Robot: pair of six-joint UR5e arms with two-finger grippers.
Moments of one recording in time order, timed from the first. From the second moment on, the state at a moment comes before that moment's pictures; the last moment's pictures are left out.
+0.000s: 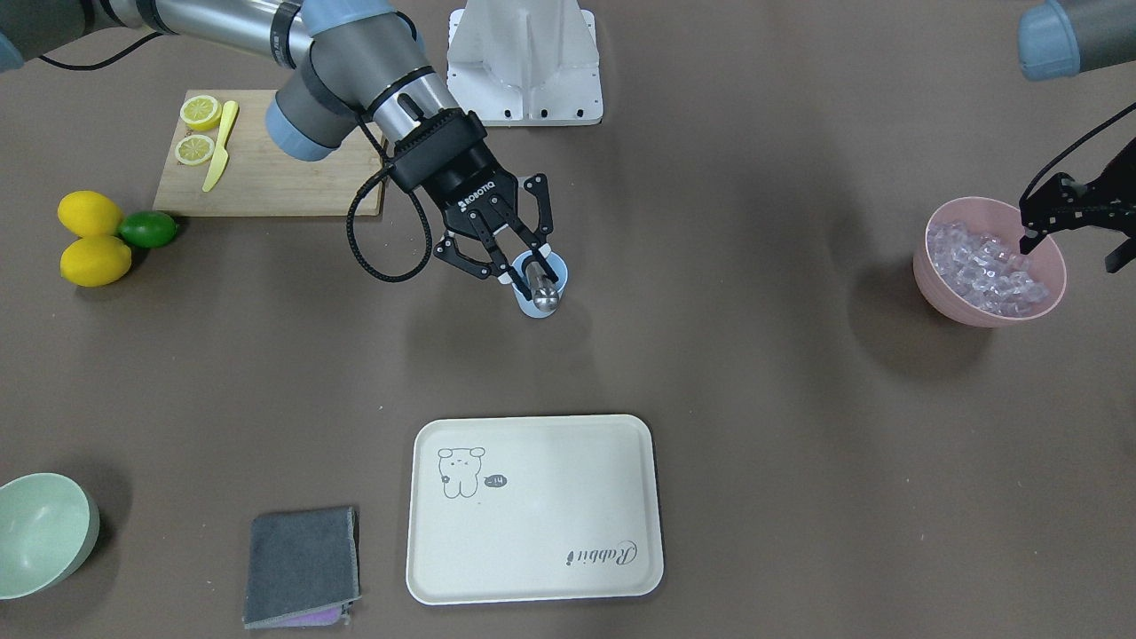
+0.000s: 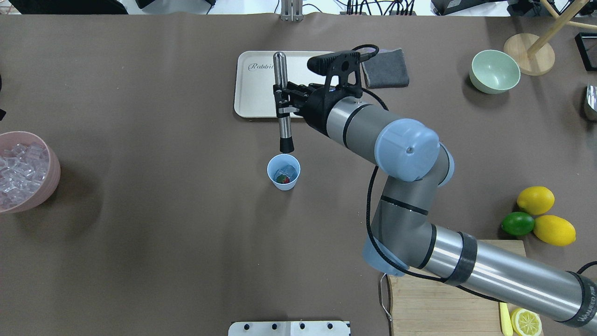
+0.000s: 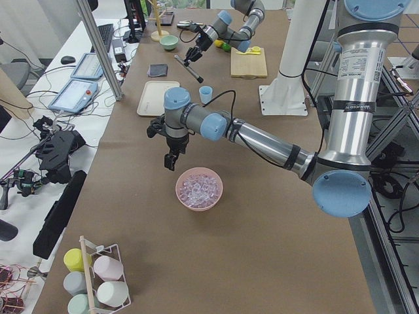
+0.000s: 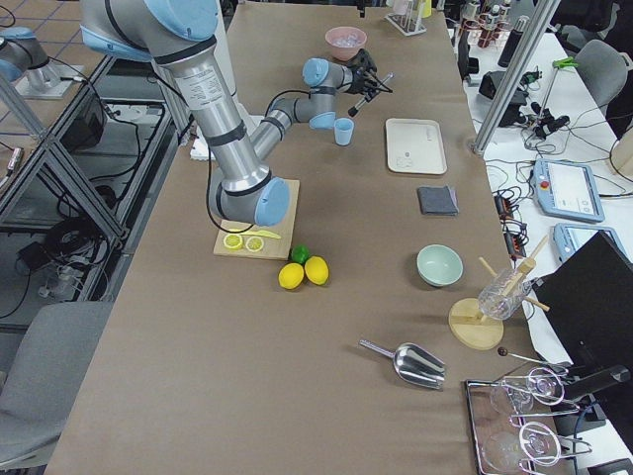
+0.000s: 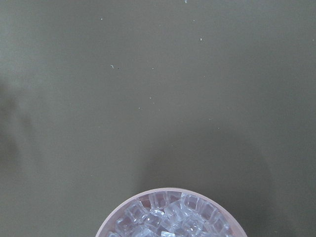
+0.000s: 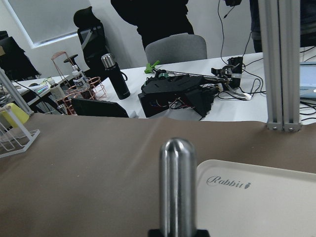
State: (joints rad) left arm -1.26 -1.64 -1.90 -1.58 -2.21 -0.15; right arm 0.55 -0.96 1.68 -0.73 1.40 0.94
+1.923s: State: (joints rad) left arm -1.26 -1.66 -1.92 -1.58 -2.20 -0.17; right arm 1.00 -1.27 1.48 -1.30 2.23 0.67
